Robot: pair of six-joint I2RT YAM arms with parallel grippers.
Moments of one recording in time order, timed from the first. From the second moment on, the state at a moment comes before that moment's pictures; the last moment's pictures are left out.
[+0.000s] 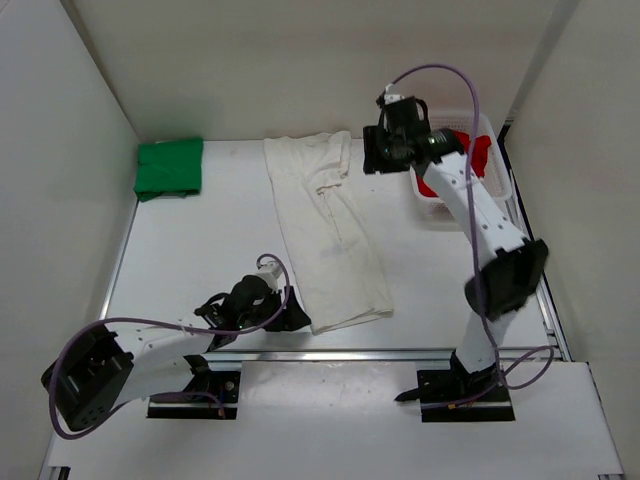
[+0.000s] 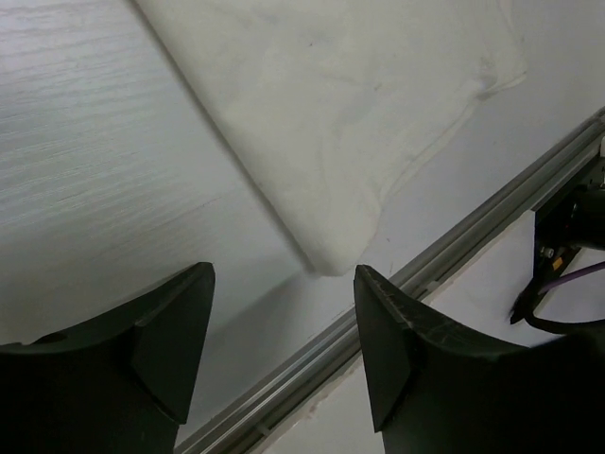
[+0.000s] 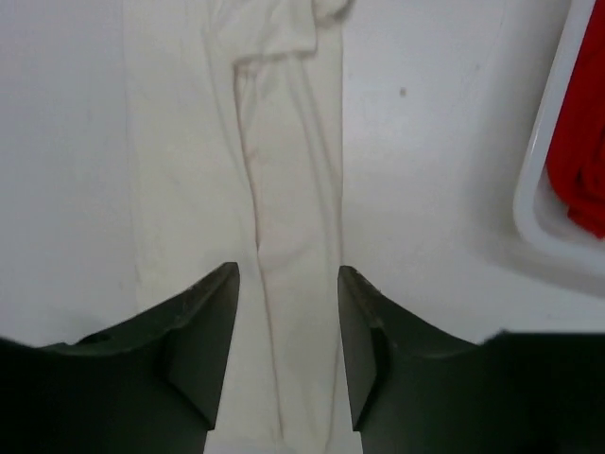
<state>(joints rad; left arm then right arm) -0.79 1.07 0.25 0.14 0.16 -0.76 0.40 1.89 2.04 -0.90 0.06 0.23</state>
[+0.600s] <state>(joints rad) -1.00 1.12 0.42 0.05 -0.11 -0.74 0.28 1.05 0.45 -0.23 -0.19 0.53</state>
